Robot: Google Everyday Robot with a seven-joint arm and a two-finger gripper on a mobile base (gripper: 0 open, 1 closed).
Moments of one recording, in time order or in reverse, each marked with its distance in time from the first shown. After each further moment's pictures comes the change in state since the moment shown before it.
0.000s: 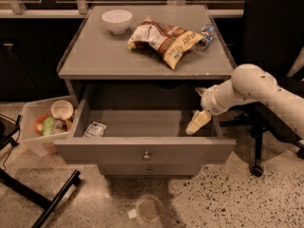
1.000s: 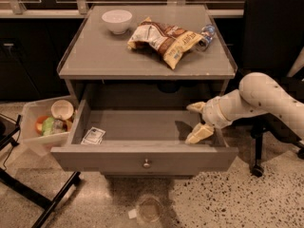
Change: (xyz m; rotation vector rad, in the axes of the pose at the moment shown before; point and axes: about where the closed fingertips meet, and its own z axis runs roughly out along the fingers) arm -0.009 0.070 -0.016 -0.133 -0.087 -0.080
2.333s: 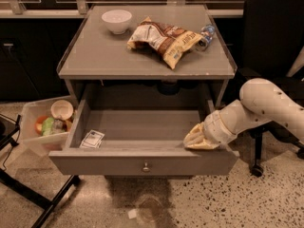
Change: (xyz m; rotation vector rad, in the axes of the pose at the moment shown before) arm 0.000 0.089 -0.012 -0.209 0.027 -0.130
